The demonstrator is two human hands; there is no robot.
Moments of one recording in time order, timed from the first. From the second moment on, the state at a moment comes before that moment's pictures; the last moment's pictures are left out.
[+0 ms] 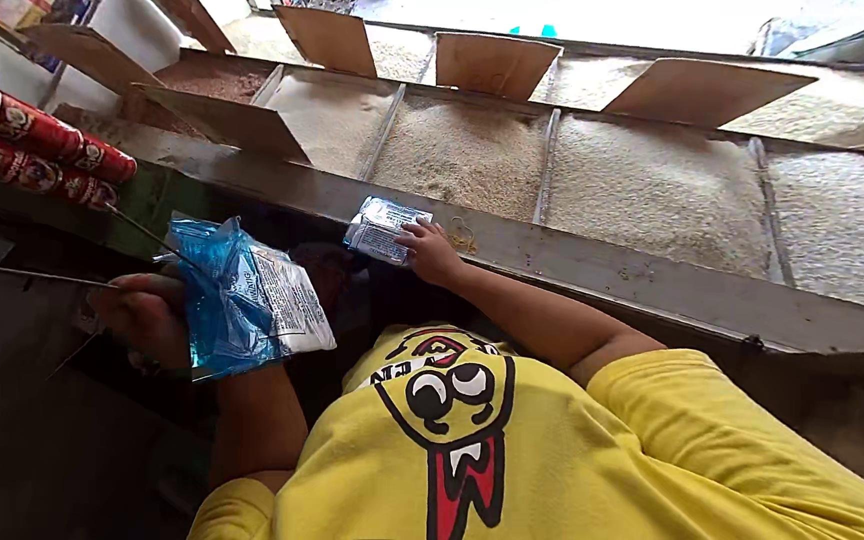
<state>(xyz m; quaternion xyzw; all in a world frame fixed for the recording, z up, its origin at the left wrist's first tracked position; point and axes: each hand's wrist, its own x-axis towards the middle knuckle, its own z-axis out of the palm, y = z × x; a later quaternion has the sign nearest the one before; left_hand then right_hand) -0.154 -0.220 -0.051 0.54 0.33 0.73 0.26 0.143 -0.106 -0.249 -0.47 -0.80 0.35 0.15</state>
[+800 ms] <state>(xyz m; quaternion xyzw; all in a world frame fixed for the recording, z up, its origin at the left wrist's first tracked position) -0.192 -0.215 -0.073 0.48 0.44 0.74 0.18 0.130 -0.061 -0.198 -0.55 -0.67 0.27 0.42</state>
